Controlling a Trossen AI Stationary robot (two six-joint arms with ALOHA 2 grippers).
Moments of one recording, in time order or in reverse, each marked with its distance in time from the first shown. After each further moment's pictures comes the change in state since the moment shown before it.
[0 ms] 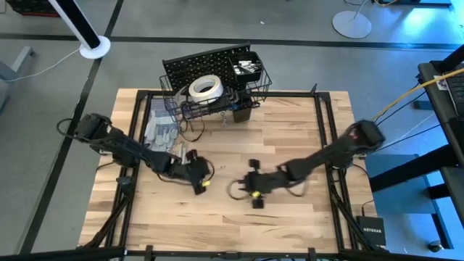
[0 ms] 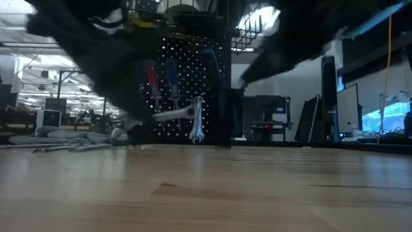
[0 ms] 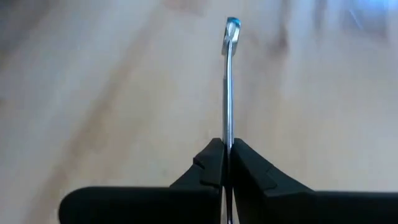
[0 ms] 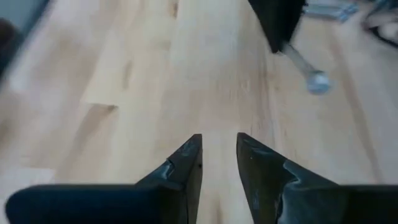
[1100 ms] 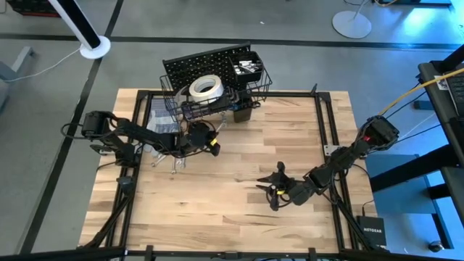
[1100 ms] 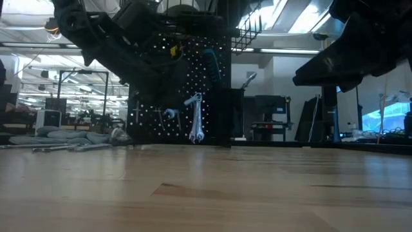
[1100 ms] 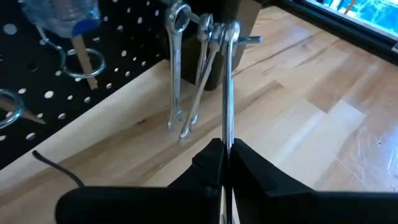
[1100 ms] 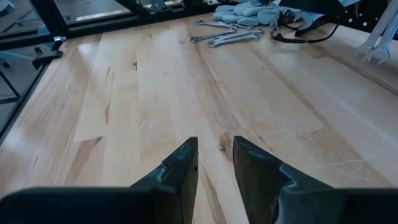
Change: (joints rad) left arm 0.364 0.040 -0.067 0.434 -0.188 -0.055; right arm 0.257 -0.171 -0.434 0.464 0.482 0.342
